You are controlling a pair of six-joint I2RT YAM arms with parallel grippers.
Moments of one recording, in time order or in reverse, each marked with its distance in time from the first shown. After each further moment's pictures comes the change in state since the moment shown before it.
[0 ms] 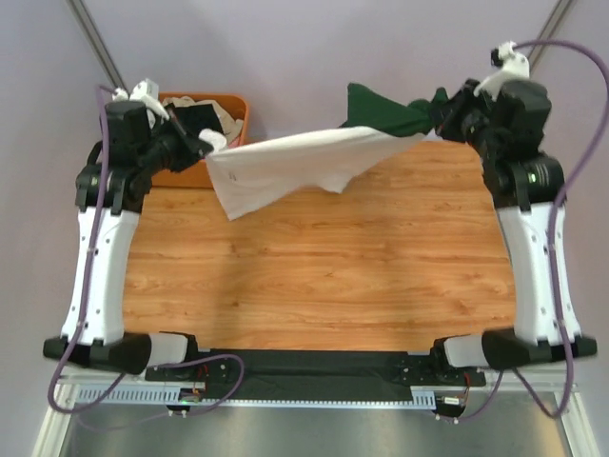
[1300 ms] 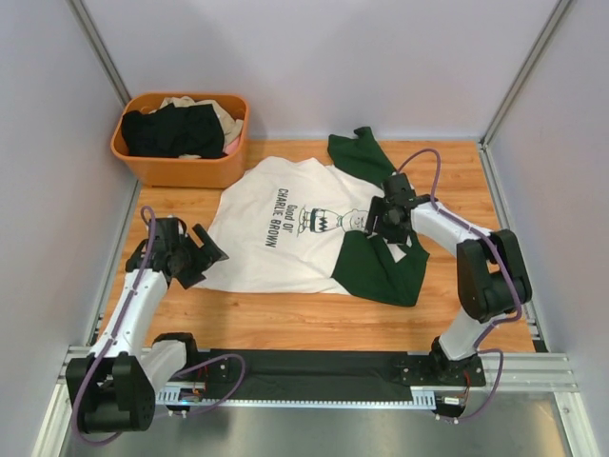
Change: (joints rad) left arm 0.129 -0.408 -1.227 0.241 0.002 -0.085; right arm 0.183 0.167 -0.958 0.263 0.111 0.200
